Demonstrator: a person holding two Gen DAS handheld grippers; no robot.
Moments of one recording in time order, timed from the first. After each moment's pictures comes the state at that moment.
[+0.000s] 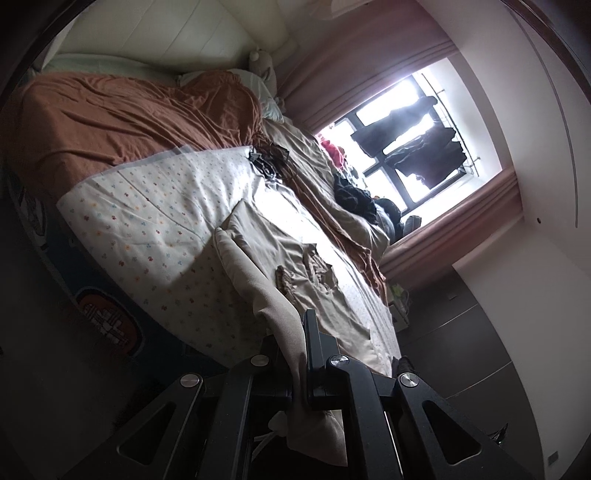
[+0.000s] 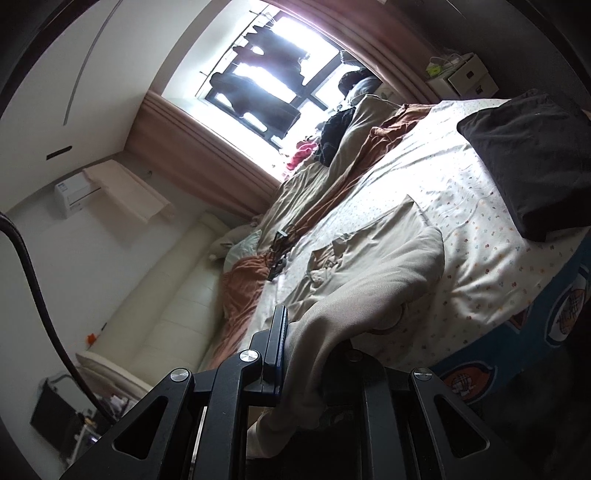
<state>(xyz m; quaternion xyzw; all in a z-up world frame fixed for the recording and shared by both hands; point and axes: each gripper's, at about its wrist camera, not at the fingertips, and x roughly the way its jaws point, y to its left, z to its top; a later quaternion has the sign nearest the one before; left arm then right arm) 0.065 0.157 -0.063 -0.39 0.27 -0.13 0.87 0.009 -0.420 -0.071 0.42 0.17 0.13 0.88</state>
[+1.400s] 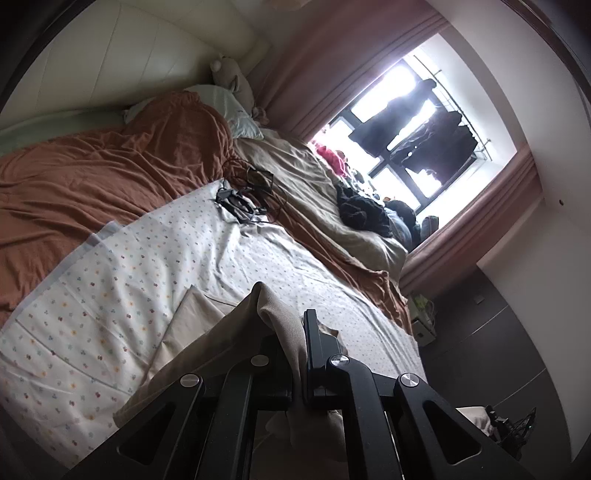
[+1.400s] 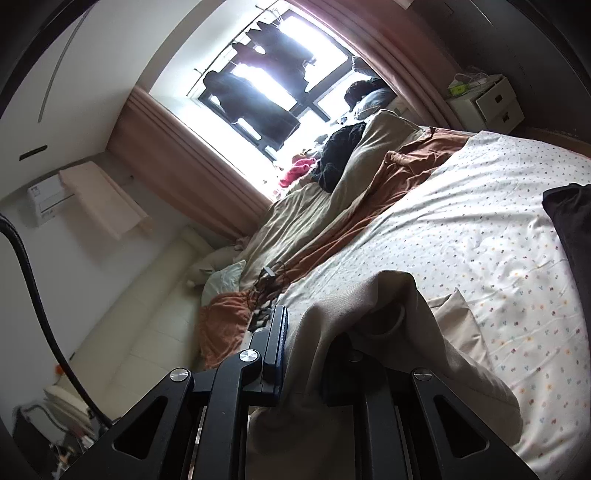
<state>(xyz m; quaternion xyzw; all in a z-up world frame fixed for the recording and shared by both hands) 0.330 0.116 0.009 -0.33 0.28 -0.11 0.90 0.281 -0.455 0.002 0.39 0.17 0.10 0.90</state>
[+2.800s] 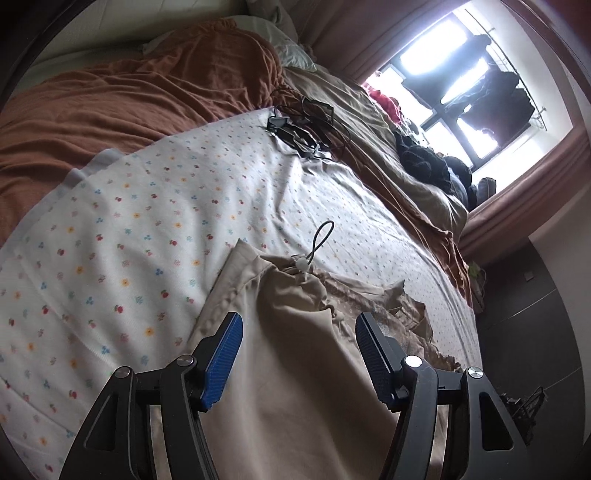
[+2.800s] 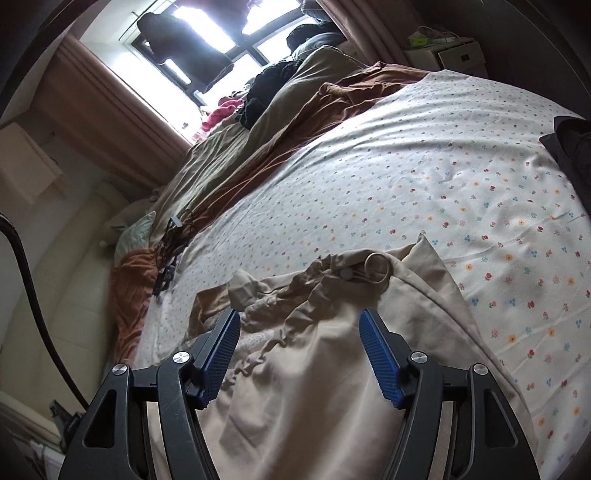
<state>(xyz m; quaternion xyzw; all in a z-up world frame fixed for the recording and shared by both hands) 0.437 0.118 -0.131 -0.30 0.39 -0.06 0.86 0.397 -0.434 -0.103 0.35 0.31 0.01 0.88</state>
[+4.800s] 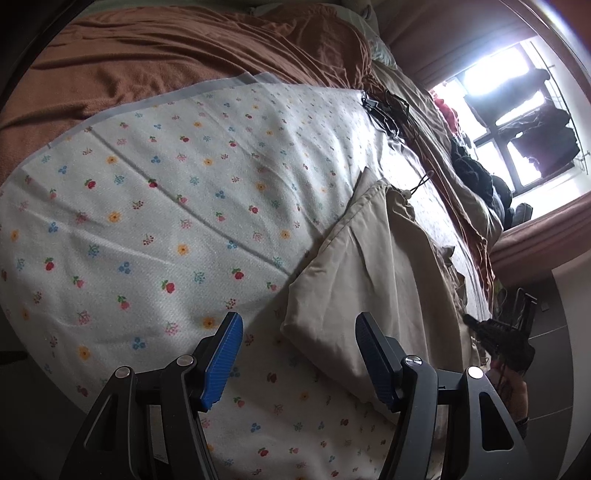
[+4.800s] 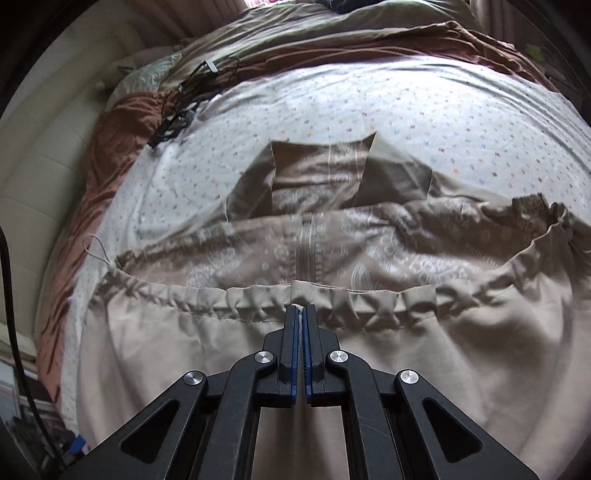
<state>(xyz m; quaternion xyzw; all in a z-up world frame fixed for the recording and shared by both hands) 0.291 0.172 -0.200 -0.37 0.44 0.02 0.82 0.523 -0.214 -0.131 0.15 0.49 0.07 0.86</state>
